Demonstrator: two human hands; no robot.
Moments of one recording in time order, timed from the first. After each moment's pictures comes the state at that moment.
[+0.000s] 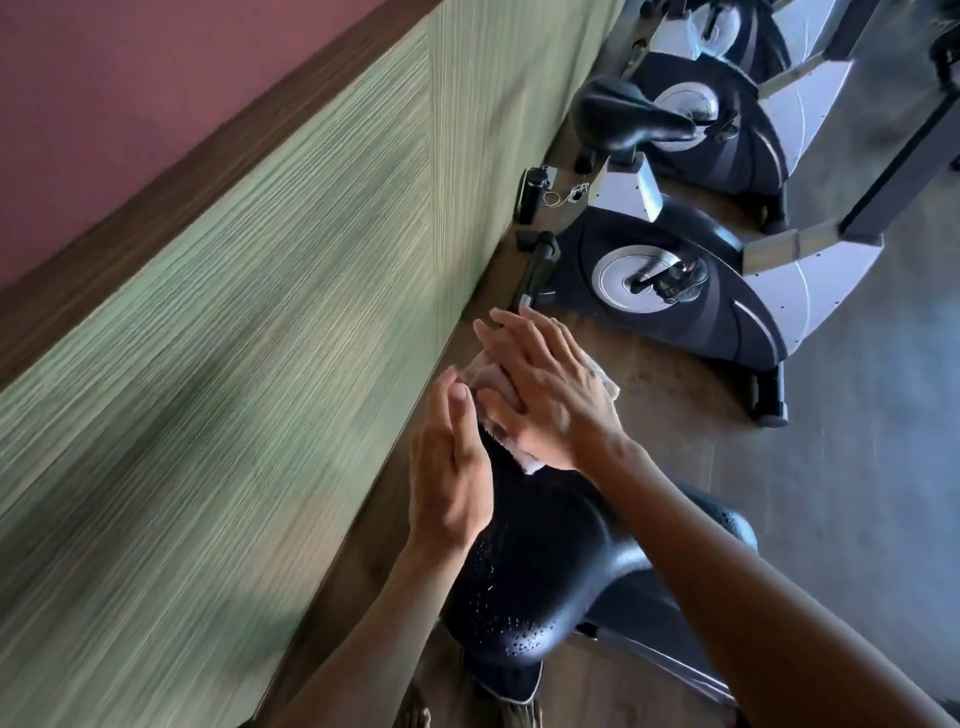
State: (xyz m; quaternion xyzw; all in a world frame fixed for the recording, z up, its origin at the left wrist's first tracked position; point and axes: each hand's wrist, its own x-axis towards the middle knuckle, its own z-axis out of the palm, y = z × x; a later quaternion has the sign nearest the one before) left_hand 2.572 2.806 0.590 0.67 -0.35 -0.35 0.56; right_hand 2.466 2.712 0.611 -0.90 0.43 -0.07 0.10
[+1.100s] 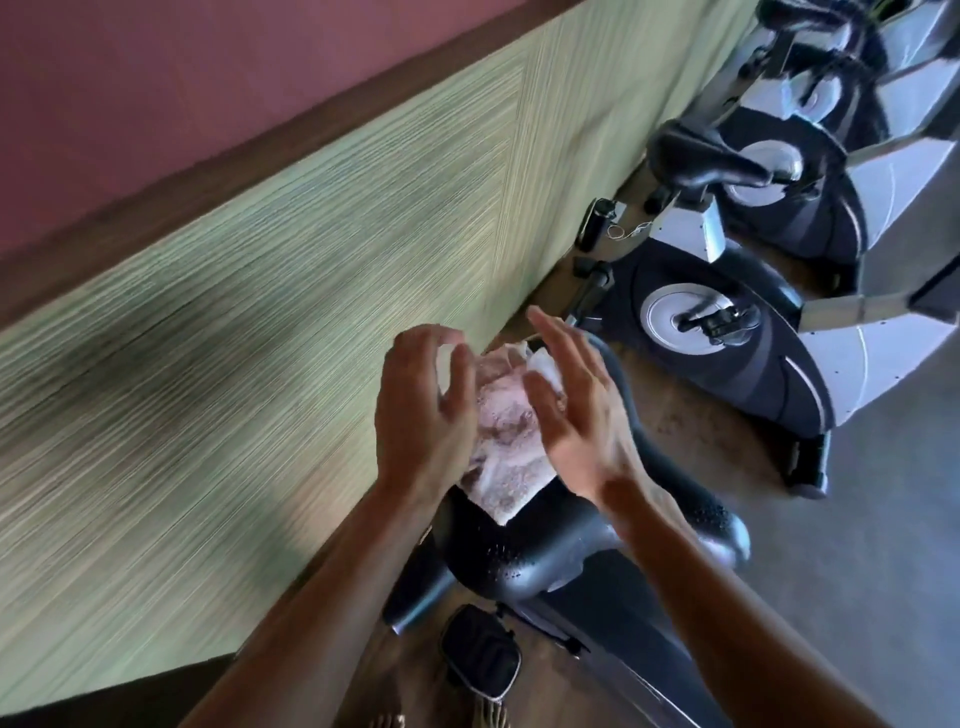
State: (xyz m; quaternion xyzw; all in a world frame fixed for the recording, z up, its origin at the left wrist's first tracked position) left_hand 2.587 2.850 0.612 0.74 -0.43 -0.09 0.52; right_hand 2.446 2.774 0.622 -0.84 0.38 -0.27 0.28
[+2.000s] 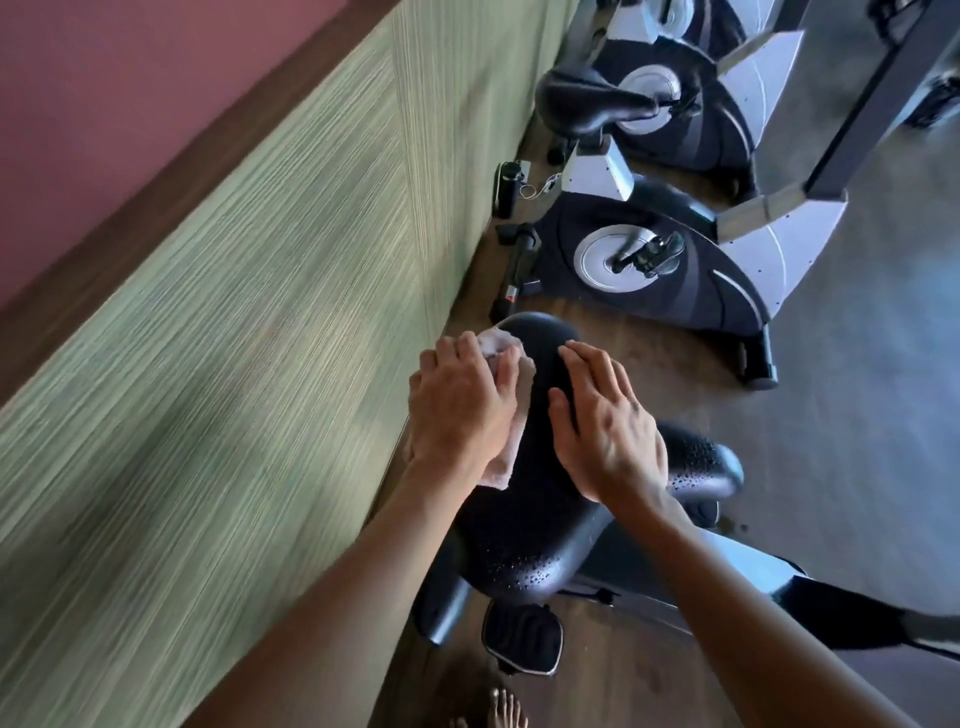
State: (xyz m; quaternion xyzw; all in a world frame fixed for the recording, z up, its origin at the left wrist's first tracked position) left_hand 2.574 2.786 0.596 0.78 -0.59 -0.10 0.17; right_hand 2.418 2.787 0.592 -0.78 0.60 -0.17 0.11
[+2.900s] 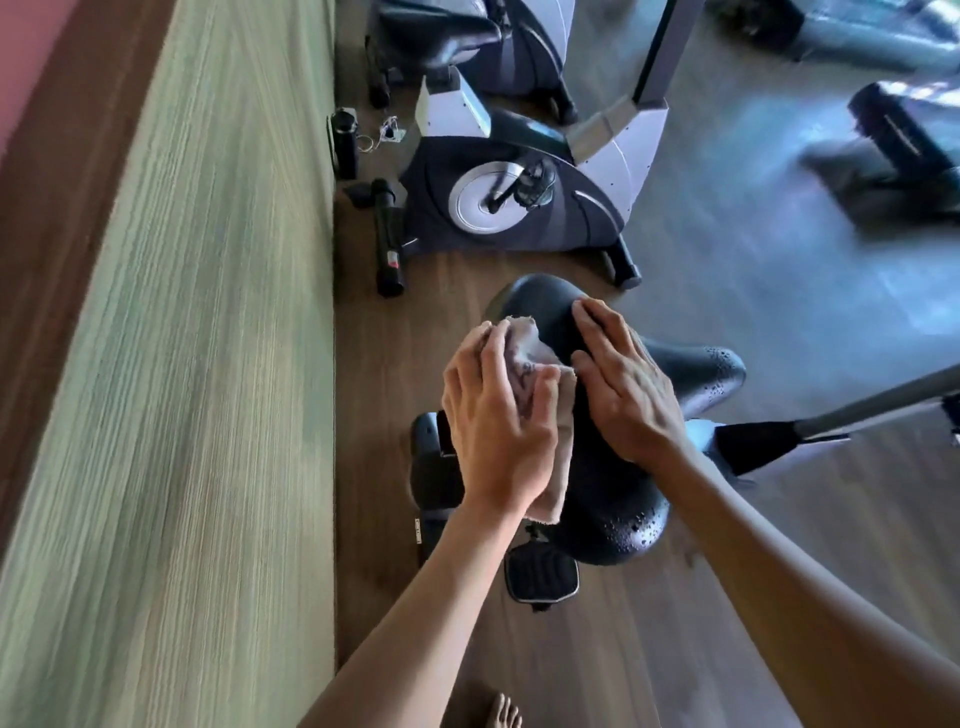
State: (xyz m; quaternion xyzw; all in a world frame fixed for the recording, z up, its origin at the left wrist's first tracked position) left_hand 2.620 2.808 0.558 0.55 -0.62 -0.33 0.45; right_hand 2.470 2.806 0.594 -0.66 0.72 -0.16 0.13
